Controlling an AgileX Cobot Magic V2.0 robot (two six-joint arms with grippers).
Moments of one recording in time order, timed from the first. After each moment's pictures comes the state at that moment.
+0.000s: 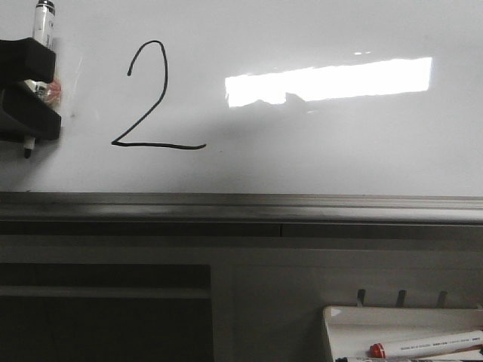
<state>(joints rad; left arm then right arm) -0.43 1.22 -0.57 -0.20 0.04 -0.11 0.80 1.31 -1.19 0.30 0.60 -0.48</state>
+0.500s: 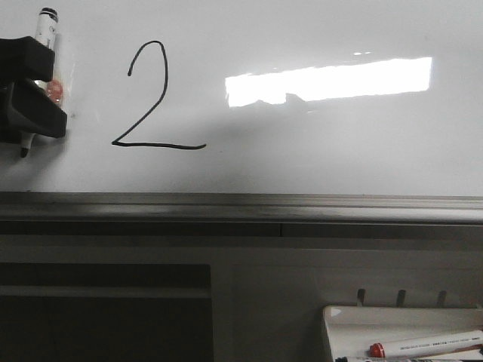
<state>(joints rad) -0.43 1.21 -0.57 -0.20 0.04 -0.11 0.80 1.31 -1.19 0.30 0.60 -0.48</state>
